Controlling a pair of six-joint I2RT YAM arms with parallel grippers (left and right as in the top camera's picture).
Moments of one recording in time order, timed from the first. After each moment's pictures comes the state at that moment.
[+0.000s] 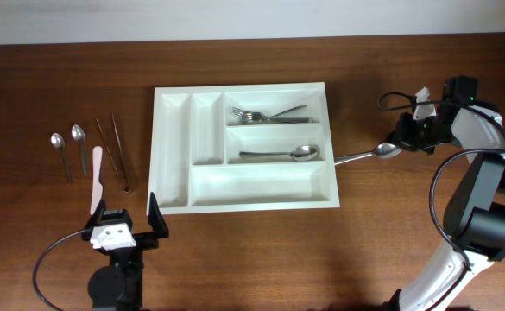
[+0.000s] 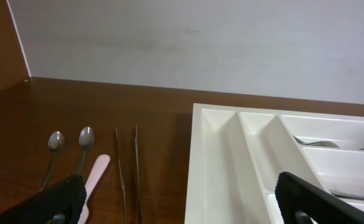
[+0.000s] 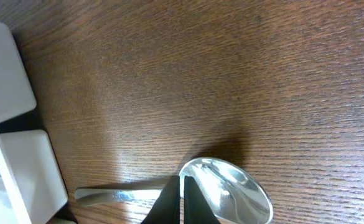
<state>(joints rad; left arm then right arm) 0.00 0.01 0.02 -0.07 -0.11 -0.07 -0.34 2.07 1.48 -0.80 -0.47 -0.02</state>
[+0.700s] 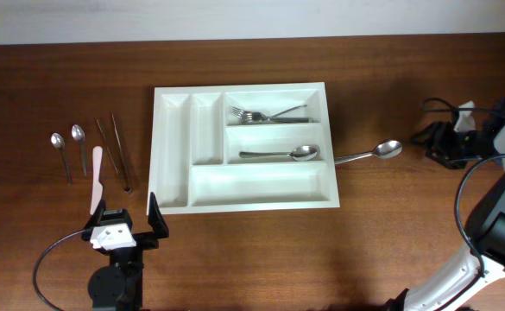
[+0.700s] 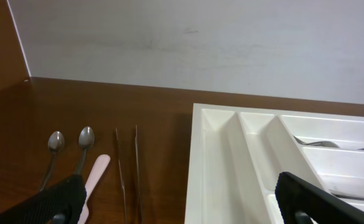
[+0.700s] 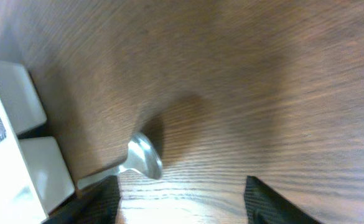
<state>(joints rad) 0.00 0.01 0.02 -0.07 -0.11 -0.07 -0.55 2.07 1.48 -0.86 -0.60 -0.06</state>
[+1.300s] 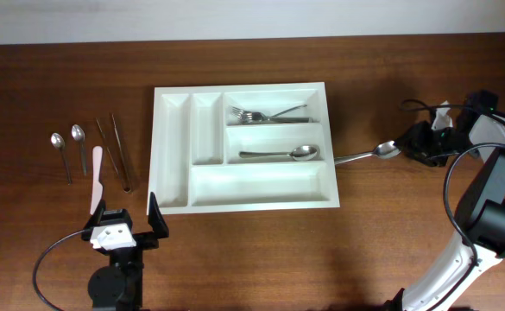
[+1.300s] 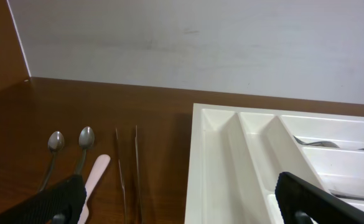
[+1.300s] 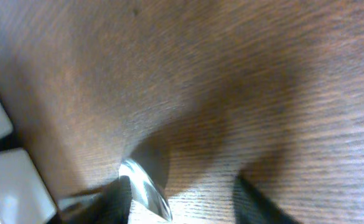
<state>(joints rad) 0.00 0.01 0.02 -0.07 -0.11 -0.07 -0.45 2.14 1.48 -0.81 -0.53 0.02</state>
